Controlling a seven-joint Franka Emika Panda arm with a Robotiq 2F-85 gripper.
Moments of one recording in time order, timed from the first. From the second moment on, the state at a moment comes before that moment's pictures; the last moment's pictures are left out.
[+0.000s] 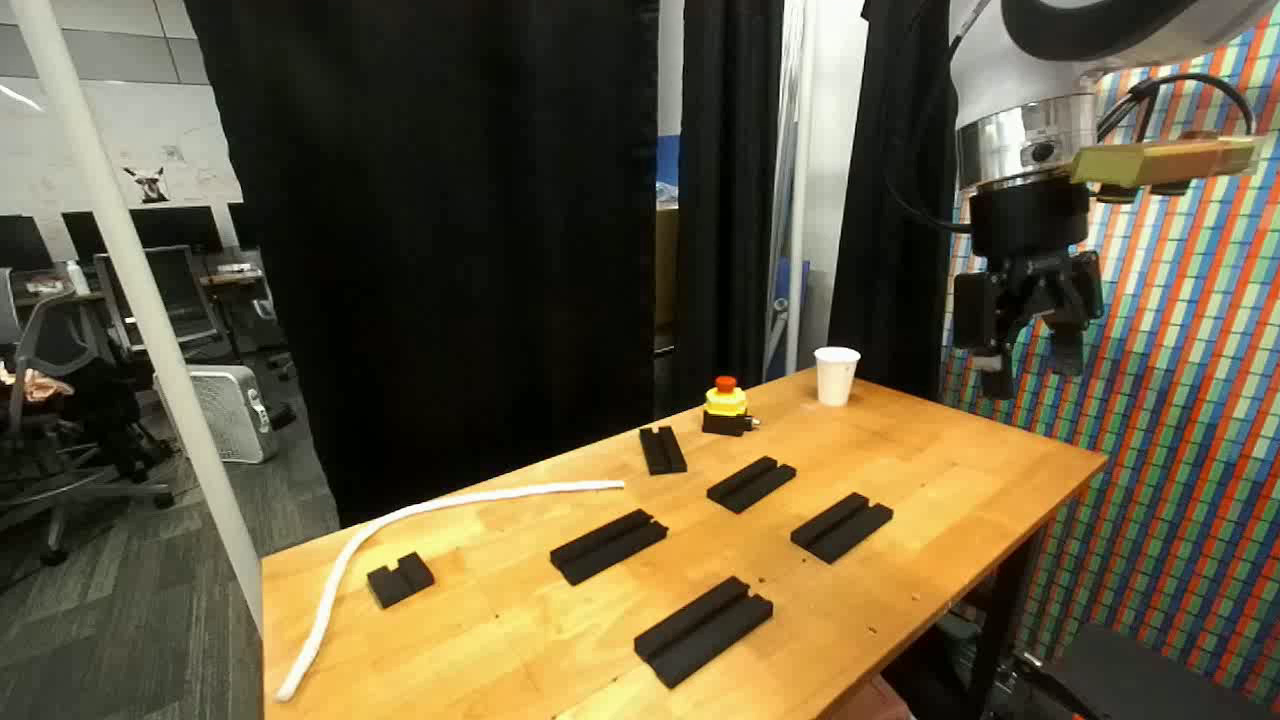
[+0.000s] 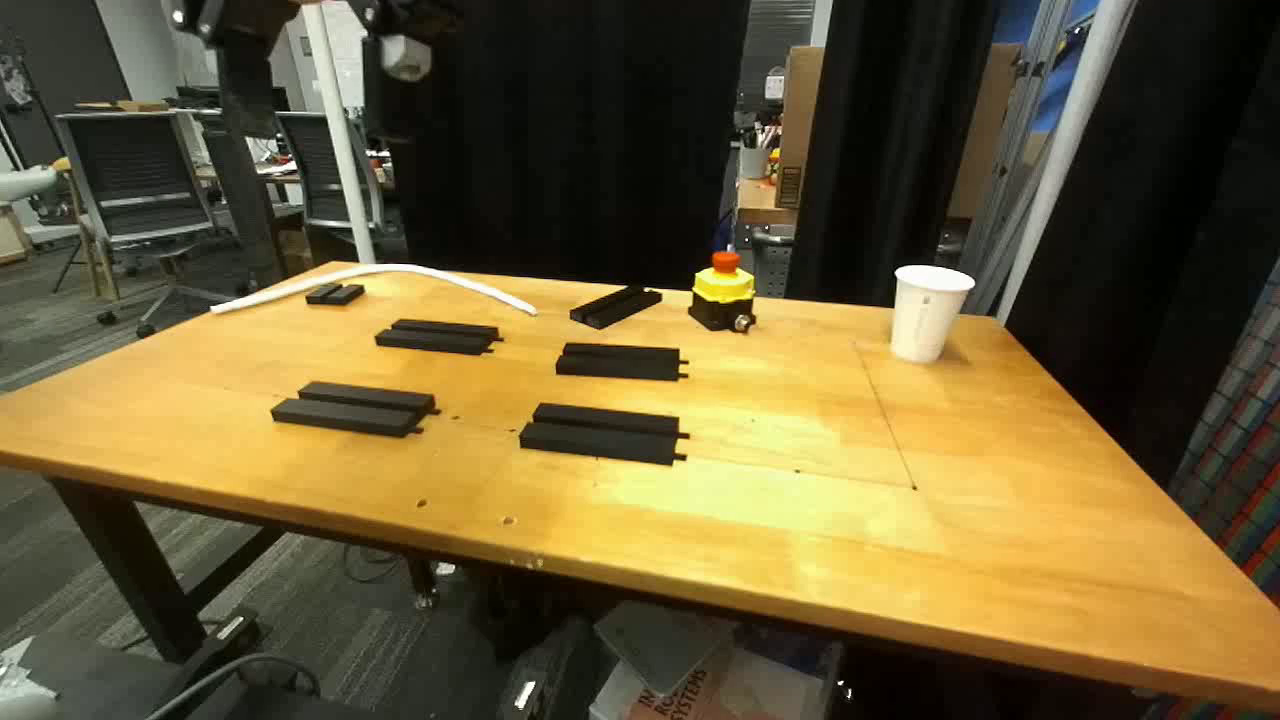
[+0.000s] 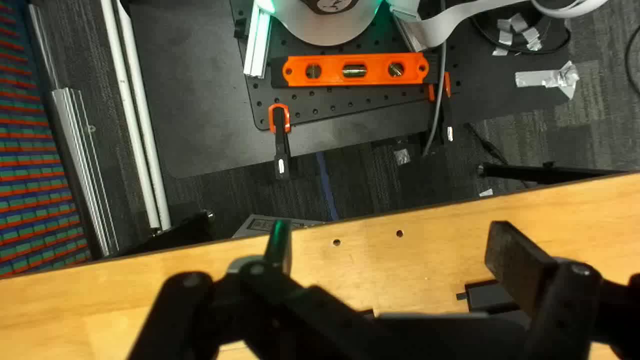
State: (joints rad) arm -0.04 -0.79 0.00 -2.54 -0.02 1.52 0.12
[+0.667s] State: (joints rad) arm -0.05 -0.78 0.00 -2.54 -0.01 1.54 0.15
